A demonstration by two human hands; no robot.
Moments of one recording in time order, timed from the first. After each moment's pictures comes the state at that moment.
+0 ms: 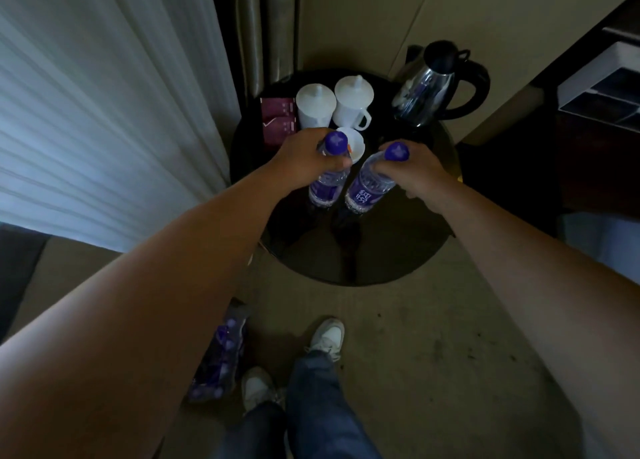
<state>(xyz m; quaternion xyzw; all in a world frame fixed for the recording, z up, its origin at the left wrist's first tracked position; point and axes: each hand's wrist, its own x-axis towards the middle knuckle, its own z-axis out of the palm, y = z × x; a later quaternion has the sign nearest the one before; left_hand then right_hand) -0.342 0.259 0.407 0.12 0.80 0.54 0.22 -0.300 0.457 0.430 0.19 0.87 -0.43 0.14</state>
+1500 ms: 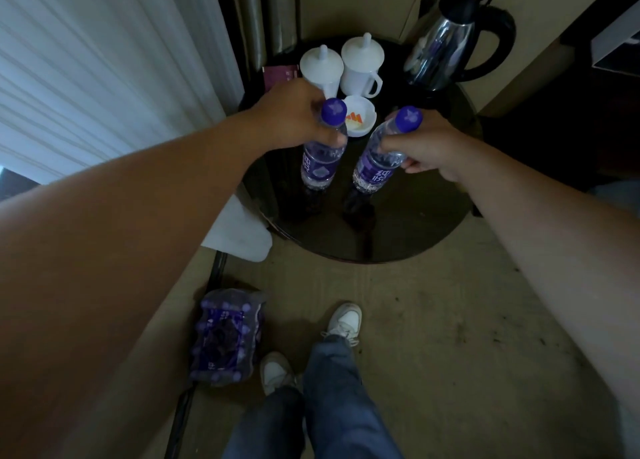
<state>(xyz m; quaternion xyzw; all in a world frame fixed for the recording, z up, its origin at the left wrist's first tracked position) -0.346 0.236 0.426 0.17 0.89 0.35 0.23 -0.289 0.453 0.420 0.21 0.84 -0.45 0.21</state>
